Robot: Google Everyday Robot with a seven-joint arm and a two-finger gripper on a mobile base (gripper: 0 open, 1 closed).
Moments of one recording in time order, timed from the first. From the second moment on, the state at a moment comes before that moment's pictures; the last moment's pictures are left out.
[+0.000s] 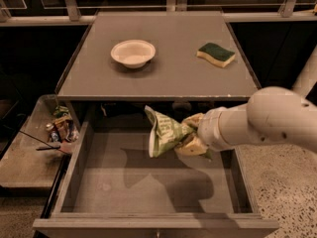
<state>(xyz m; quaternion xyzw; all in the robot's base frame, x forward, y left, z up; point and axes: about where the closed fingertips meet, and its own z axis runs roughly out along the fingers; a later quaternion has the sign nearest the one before) 0.495 -0.093 0.762 -0.55 0.75 0.10 0.36</state>
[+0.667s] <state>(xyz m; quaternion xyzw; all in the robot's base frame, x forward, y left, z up) 0.553 -0.168 0.868 -0.48 0.77 0.07 0.41</state>
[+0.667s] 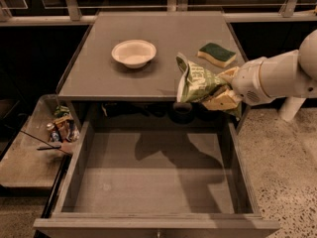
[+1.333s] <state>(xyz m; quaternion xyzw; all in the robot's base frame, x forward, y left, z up) 0.575 -0.162 0.868 -0.49 0.76 0.06 0.42</state>
